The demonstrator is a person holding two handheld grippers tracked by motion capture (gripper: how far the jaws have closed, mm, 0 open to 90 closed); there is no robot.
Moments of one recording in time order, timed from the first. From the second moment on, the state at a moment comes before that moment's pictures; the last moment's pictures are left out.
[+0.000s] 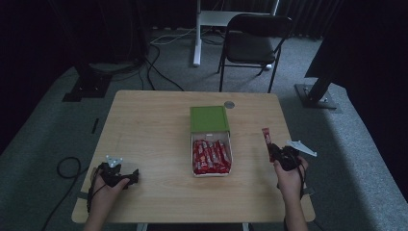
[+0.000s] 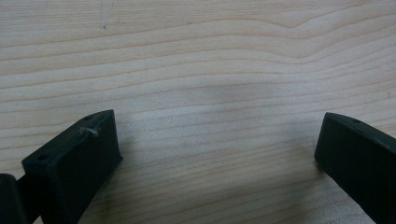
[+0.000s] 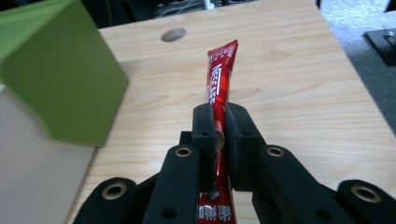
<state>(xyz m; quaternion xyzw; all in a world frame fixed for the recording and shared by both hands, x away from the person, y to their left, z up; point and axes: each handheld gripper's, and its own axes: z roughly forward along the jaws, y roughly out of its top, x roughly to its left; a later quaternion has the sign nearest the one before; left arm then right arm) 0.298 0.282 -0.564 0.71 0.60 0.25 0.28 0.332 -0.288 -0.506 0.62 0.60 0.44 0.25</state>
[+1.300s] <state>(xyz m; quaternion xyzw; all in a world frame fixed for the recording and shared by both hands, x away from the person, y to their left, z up) 0.298 0.282 -0.564 0.71 0.60 0.25 0.28 0.337 -0.316 -0.560 0.68 0.60 0.35 0.22</state>
